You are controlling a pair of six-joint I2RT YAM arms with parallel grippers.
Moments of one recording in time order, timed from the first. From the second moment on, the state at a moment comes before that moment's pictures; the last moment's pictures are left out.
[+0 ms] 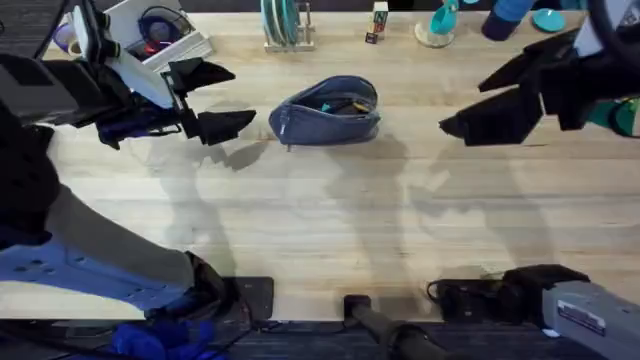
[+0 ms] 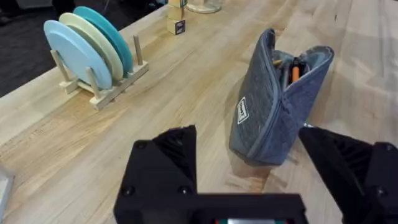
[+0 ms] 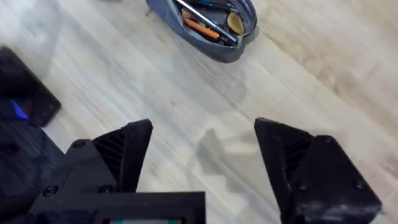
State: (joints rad) left arm 0.48 1.79 0.96 -0.58 1.36 1.33; right arm 0.11 1.14 1.31 -1.24 -0.47 -0.45
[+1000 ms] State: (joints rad) left arm 0.48 1.79 0.96 -0.58 1.36 1.33; right arm 0.49 1.27 1.48 -1.26 -0.18 0.10
